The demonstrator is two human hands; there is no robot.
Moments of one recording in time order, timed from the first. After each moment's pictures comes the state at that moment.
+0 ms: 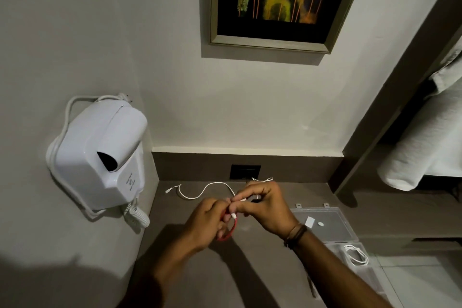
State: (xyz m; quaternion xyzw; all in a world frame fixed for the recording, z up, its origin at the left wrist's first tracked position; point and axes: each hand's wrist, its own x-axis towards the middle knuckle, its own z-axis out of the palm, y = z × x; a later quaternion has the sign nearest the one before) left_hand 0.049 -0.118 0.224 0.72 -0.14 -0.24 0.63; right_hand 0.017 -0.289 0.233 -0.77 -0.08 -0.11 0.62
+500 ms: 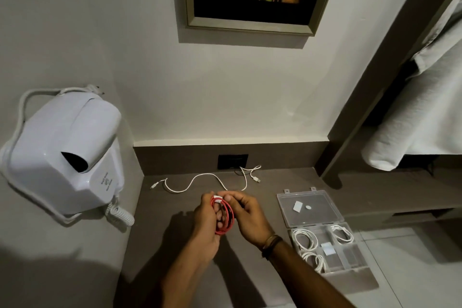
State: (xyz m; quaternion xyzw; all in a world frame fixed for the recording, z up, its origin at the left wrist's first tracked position) left_hand 0.054 -0.171 0.162 0.56 0.23 -0.26 0.75; right_hand 0.008 -0.276 0.162 -0.73 0.09 -0.06 0.68
